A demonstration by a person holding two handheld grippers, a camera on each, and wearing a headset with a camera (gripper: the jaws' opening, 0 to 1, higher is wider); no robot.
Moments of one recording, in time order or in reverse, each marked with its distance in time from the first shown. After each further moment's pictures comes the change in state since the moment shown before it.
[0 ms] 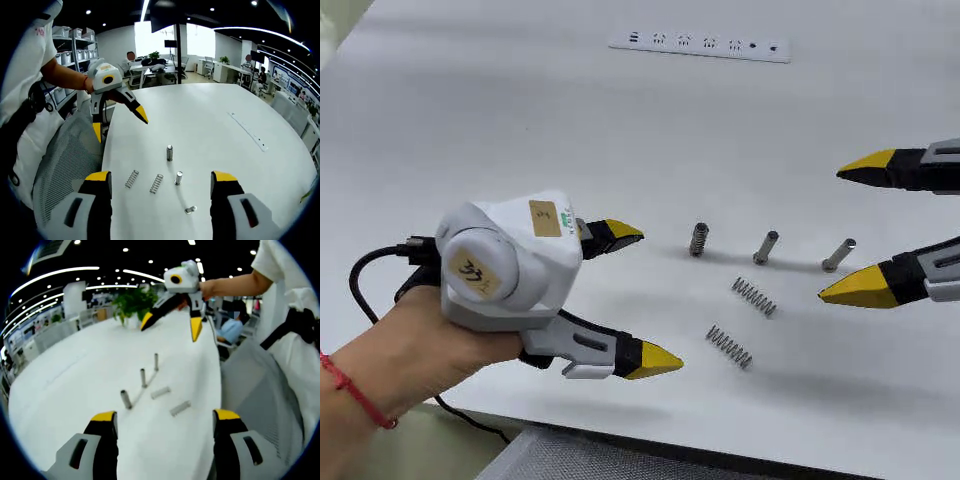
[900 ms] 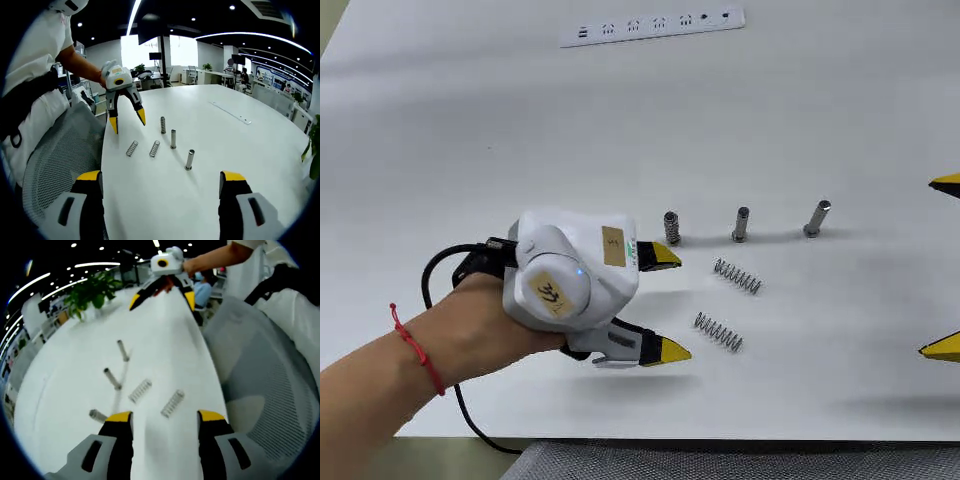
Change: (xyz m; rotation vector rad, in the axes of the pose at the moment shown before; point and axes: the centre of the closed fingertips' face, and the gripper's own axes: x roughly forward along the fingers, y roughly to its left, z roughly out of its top) left arm 0.069 -0.022 -0.025 0.328 0.237 -0.235; right arm -0.054 0.022 -0.089 0.075 -0.108 -0.113
